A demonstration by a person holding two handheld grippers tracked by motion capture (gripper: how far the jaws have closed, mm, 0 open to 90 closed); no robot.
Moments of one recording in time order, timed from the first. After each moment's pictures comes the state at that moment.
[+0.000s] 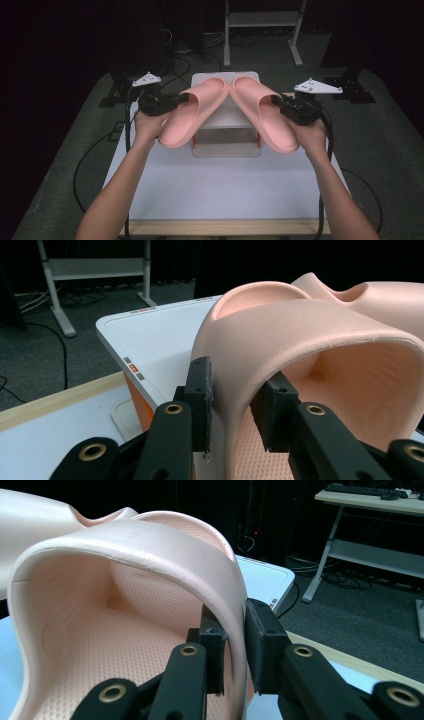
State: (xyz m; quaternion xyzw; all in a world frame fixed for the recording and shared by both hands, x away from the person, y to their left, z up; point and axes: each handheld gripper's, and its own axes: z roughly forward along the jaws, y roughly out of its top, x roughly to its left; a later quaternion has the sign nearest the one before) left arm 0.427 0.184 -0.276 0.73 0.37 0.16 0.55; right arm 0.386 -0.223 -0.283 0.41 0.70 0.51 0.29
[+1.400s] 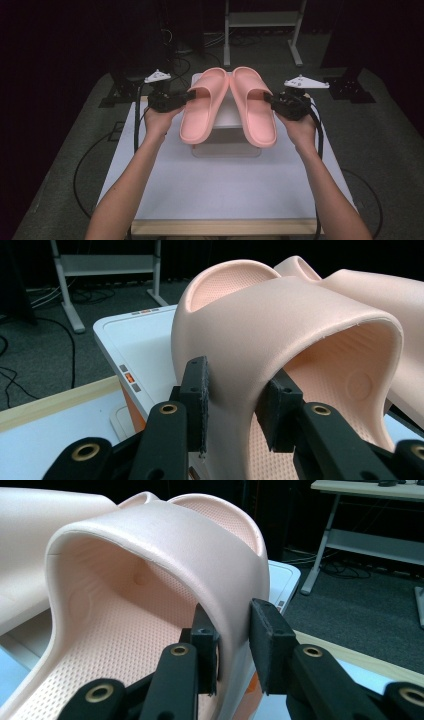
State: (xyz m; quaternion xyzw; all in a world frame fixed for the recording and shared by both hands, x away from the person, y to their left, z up) left arm 0.441 0.162 -0.281 0.73 0.39 0.17 0.54; right arm 0.406 -0.206 -0.288 0.43 0.70 0.50 0.28
